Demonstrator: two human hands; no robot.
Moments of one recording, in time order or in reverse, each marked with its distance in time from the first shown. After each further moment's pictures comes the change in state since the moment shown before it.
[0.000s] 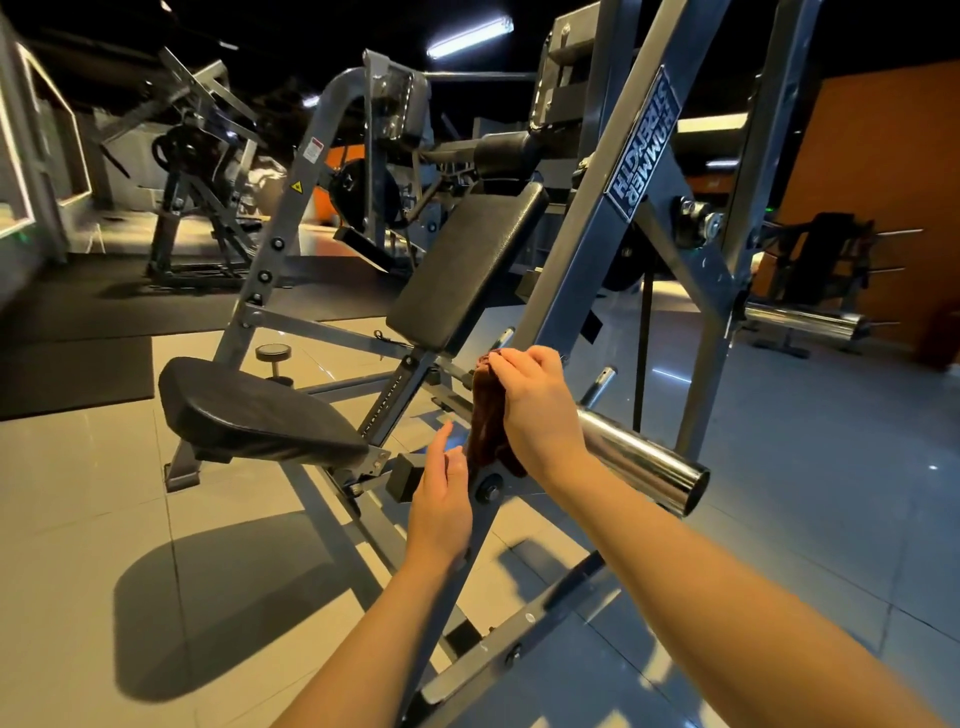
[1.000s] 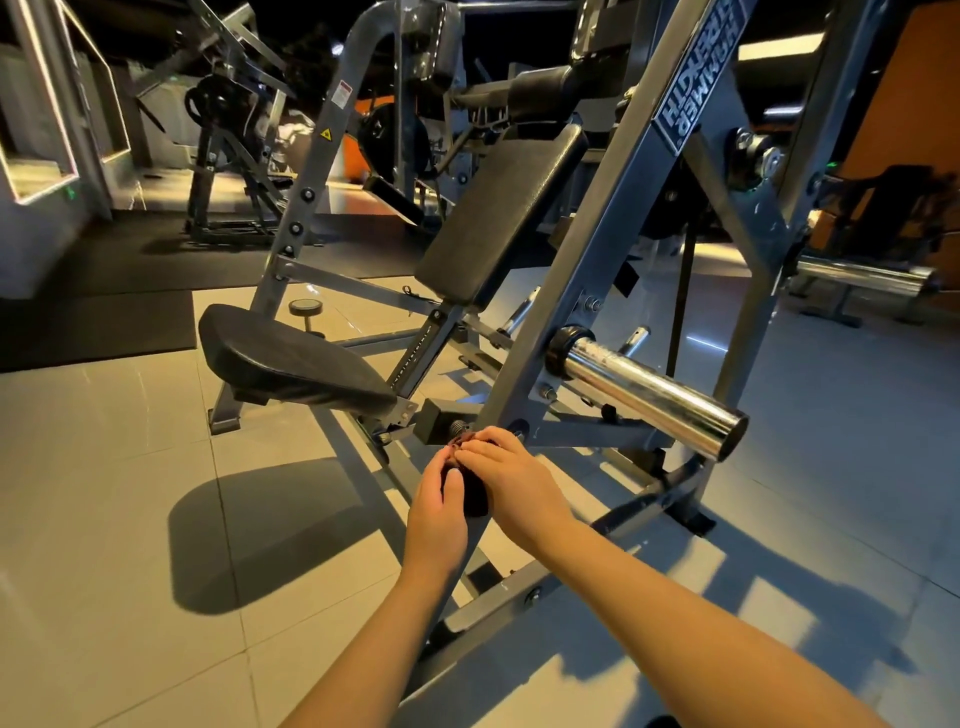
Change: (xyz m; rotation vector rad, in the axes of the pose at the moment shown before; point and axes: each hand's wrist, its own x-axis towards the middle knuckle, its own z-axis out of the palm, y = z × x) left_hand -0.055 -0.056 -0.014 0.029 0.111 -0.158; right_hand -0.114 -0.029 0.056 0.174 -0.405 -0.160
